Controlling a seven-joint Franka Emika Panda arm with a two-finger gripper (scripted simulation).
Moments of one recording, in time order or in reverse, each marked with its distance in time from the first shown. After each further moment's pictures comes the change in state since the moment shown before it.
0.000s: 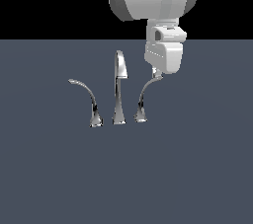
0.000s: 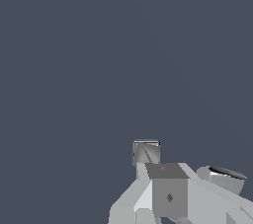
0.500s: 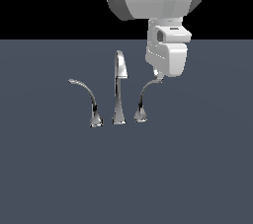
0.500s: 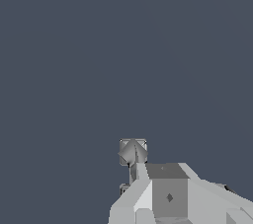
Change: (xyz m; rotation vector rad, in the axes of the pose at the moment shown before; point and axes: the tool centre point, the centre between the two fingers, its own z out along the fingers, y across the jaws) arm -0.004 0.025 0.000 0.006 0.003 0.006
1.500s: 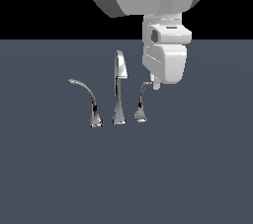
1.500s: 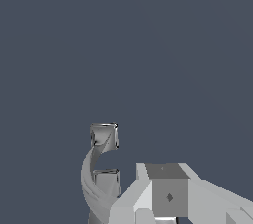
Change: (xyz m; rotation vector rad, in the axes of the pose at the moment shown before) arm -0.029 0.050 -0.001 -0.015 0.000 0.035
